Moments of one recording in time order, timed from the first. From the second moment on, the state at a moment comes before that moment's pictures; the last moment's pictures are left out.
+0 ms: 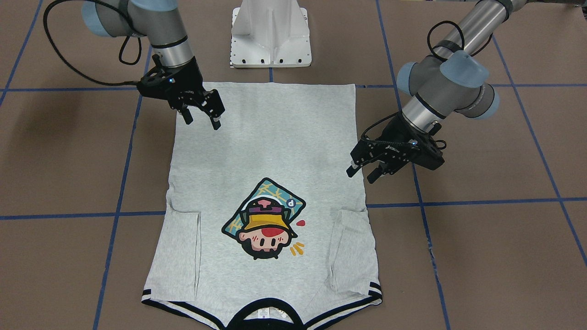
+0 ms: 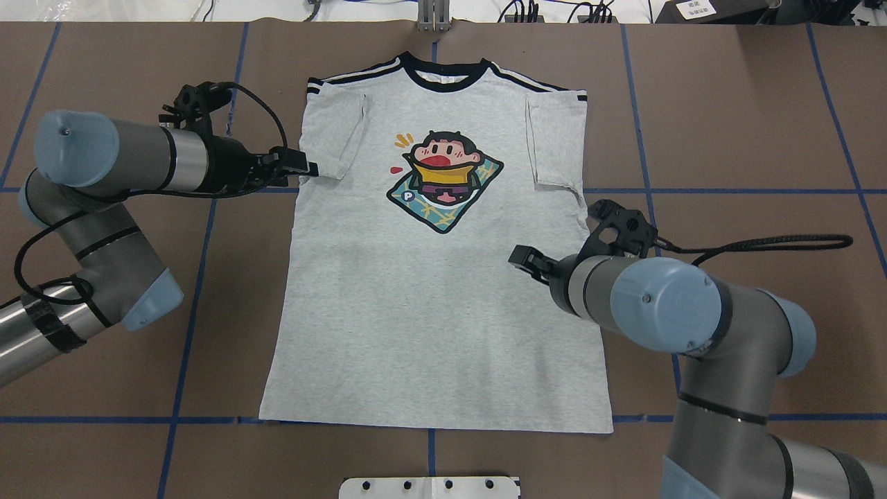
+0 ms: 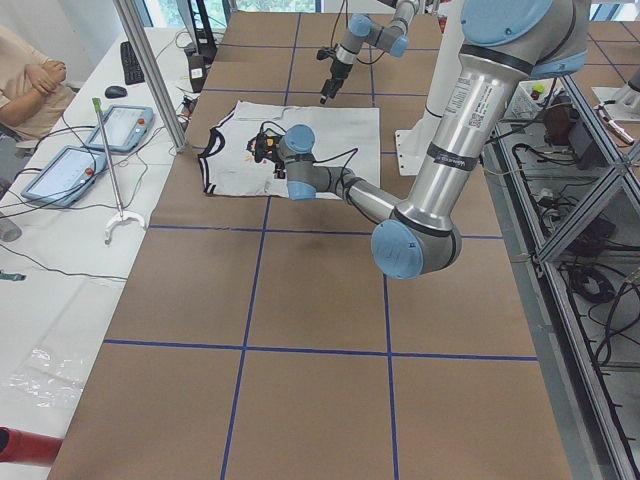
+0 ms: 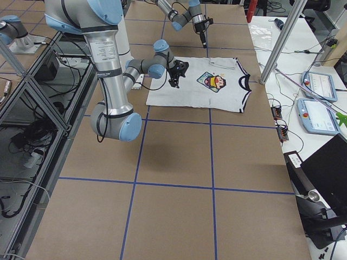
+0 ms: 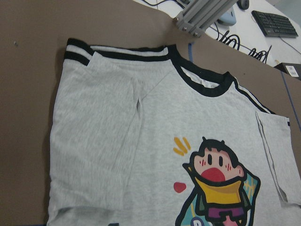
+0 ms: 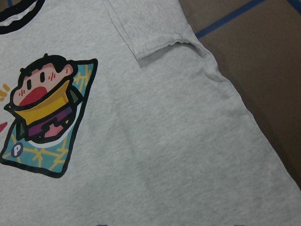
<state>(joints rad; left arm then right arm) -0.77 -1.96 -1.52 -2.61 -1.99 -1.38 0.36 -1.28 2.04 -1.38 1.49 1.86</state>
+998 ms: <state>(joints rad) -0.77 -1.89 -1.59 -2.61 -2.12 -1.40 0.07 -1.49 2.11 -1.46 1.40 2.24</state>
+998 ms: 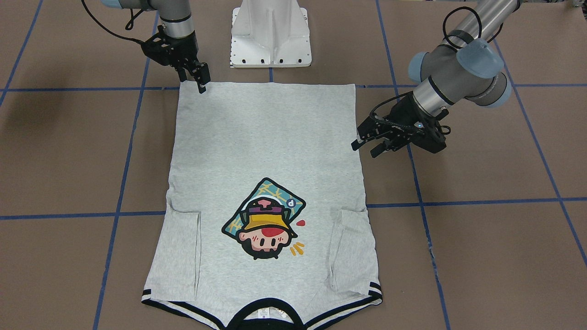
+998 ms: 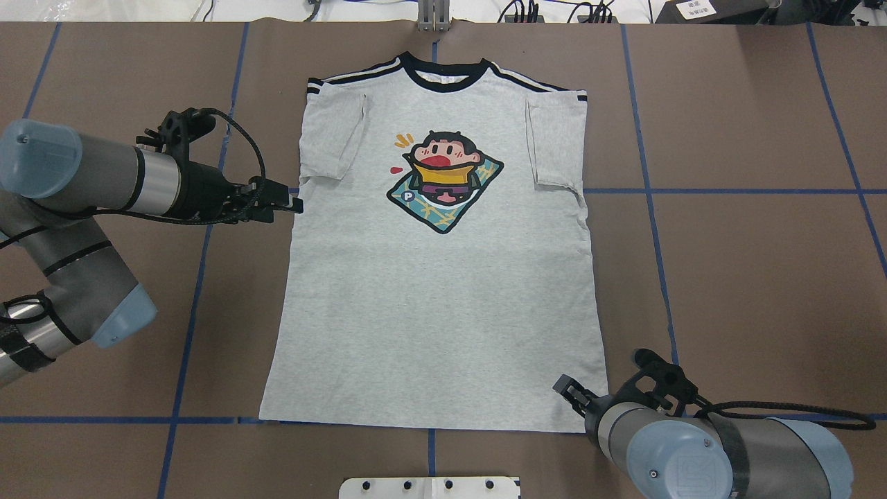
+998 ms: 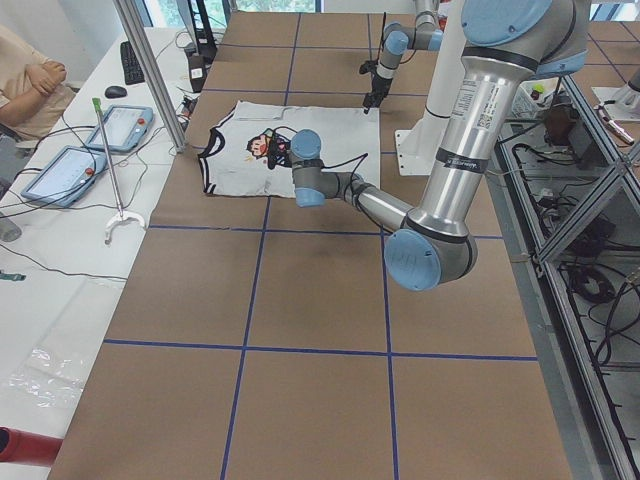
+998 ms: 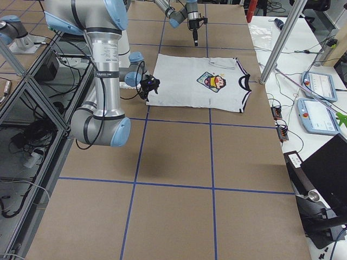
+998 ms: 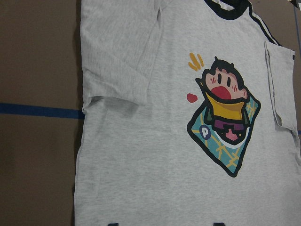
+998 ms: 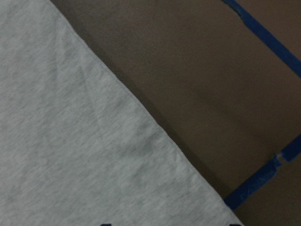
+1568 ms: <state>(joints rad) -0.77 -1.89 -1.60 -2.61 -2.12 -1.40 0.04 -1.52 2.12 -1.46 1.41 2.28</state>
